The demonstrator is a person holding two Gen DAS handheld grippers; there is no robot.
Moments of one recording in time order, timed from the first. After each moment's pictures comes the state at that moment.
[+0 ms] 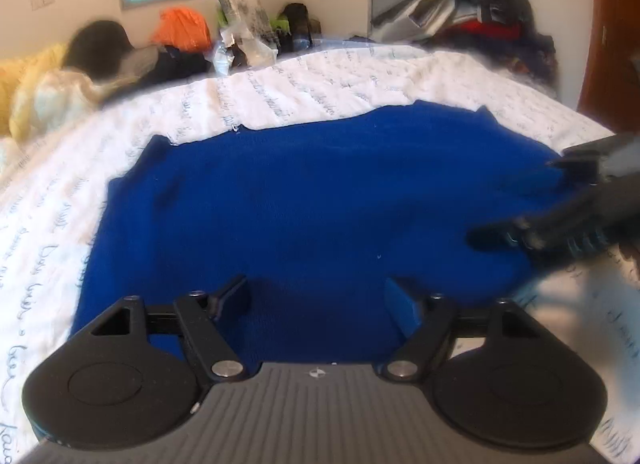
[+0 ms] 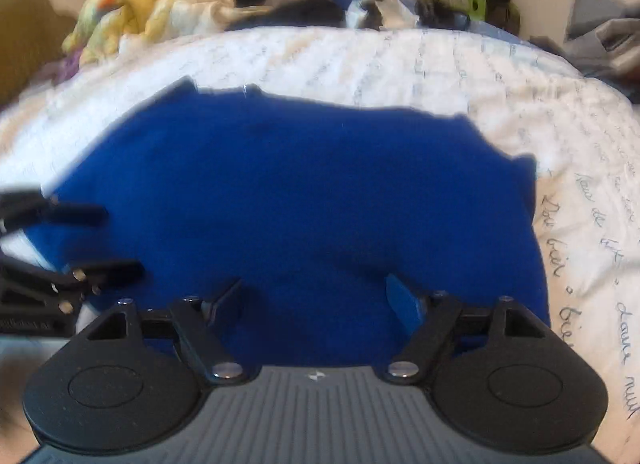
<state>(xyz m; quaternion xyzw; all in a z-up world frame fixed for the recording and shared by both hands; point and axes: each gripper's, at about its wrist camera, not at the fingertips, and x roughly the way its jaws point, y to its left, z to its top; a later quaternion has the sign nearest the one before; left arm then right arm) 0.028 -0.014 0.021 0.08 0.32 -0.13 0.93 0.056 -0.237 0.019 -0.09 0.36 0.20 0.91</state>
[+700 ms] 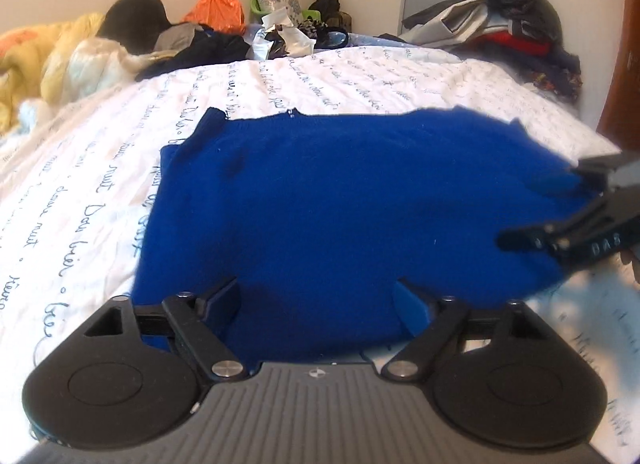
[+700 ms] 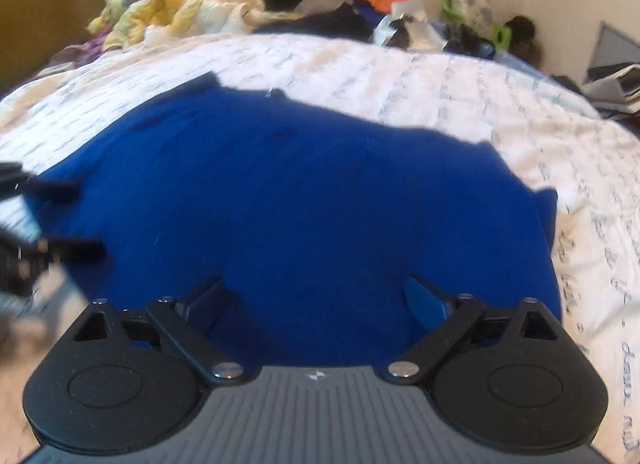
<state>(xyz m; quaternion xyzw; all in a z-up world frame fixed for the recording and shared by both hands) 0.027 0.025 0.035 0.03 0.34 -0.11 0.93 0.067 -0.231 0.038 -0.10 0.39 0.23 0.89</state>
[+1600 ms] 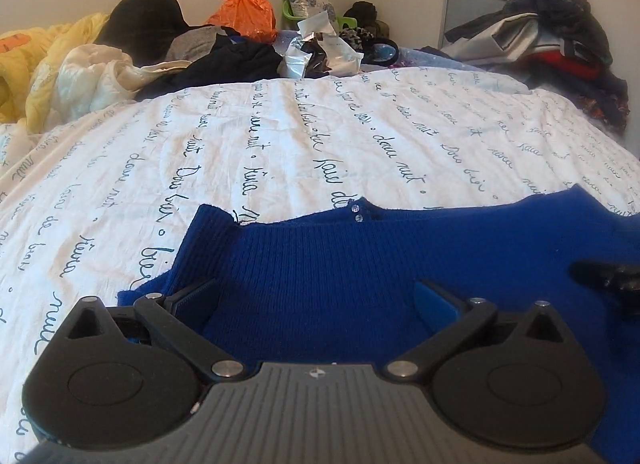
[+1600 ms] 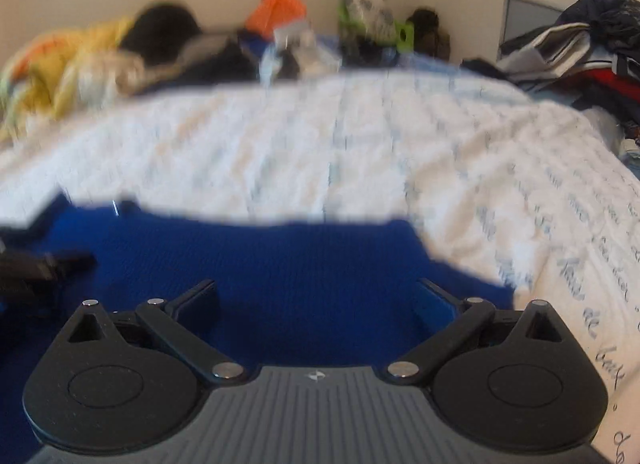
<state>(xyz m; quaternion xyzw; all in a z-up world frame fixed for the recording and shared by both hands) 0.201 0.020 0.022 0.03 0.33 -0.06 0.94 0.180 -0.253 0.021 0.00 0.33 0.09 0.94</state>
